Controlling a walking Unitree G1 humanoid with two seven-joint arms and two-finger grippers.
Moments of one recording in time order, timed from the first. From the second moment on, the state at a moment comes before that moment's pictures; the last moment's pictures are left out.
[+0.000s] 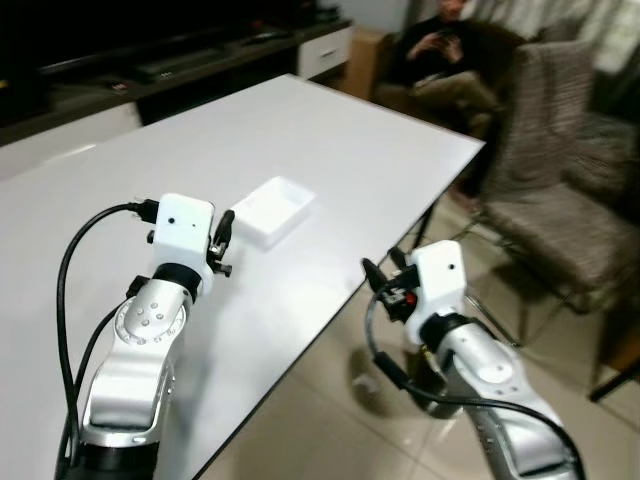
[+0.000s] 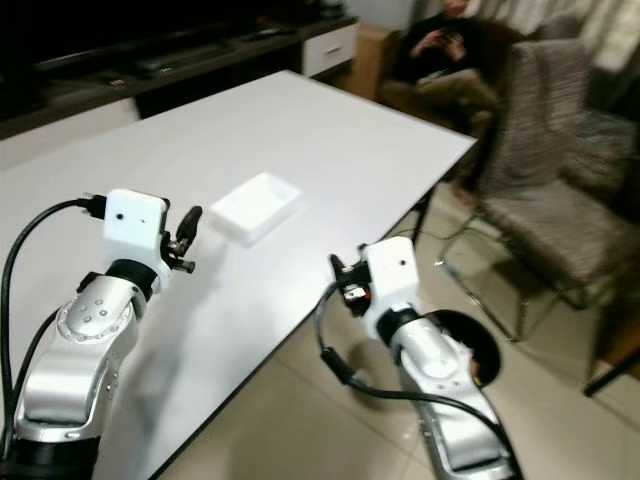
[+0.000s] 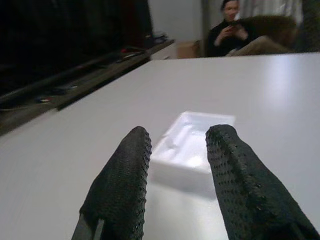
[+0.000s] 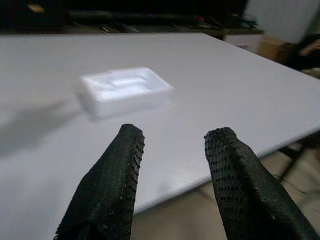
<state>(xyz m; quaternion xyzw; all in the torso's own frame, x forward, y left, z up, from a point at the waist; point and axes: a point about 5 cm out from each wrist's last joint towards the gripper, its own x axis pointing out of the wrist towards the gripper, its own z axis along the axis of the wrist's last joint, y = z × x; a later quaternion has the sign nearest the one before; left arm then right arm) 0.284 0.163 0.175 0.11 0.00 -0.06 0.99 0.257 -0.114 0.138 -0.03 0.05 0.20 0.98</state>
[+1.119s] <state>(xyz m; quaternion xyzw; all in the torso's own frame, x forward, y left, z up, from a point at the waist) 0.288 0.177 0.163 0.11 0.05 -0.07 0.99 0.237 -0.105 0.126 -0.01 0.08 0.21 0.97</state>
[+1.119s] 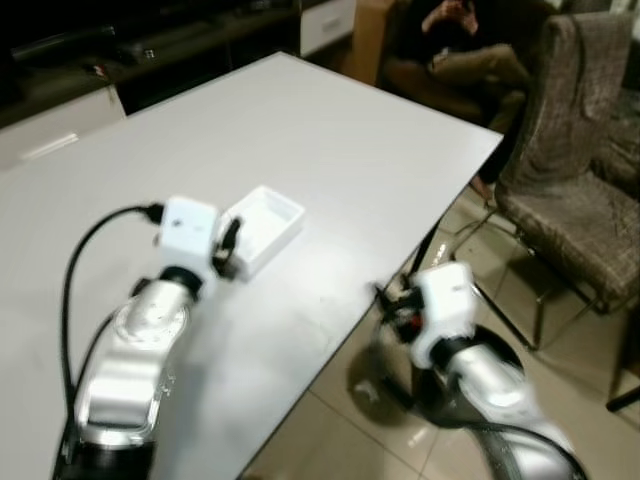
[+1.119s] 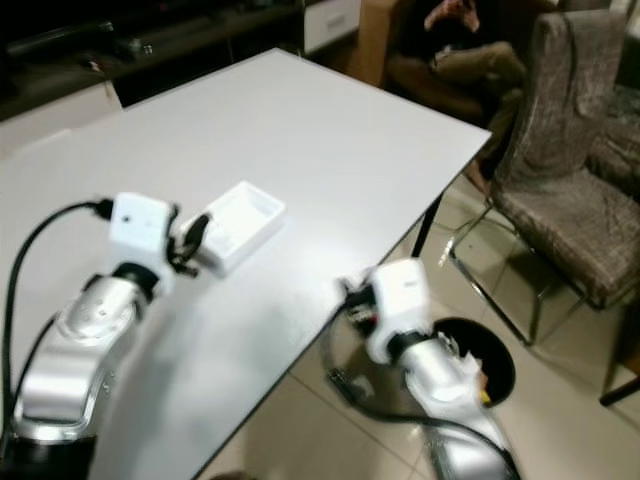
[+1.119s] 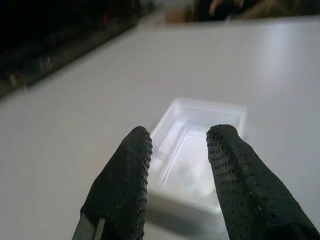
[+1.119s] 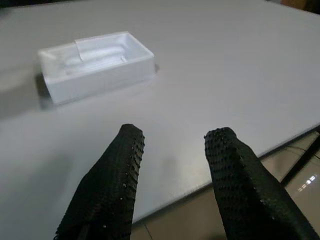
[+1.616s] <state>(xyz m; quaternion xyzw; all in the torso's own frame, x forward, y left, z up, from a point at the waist) 0.330 0.179 0.157 0.06 0.10 -0.10 0.99 0.235 -0.111 0.137 -0.01 0.06 0.22 0.97</state>
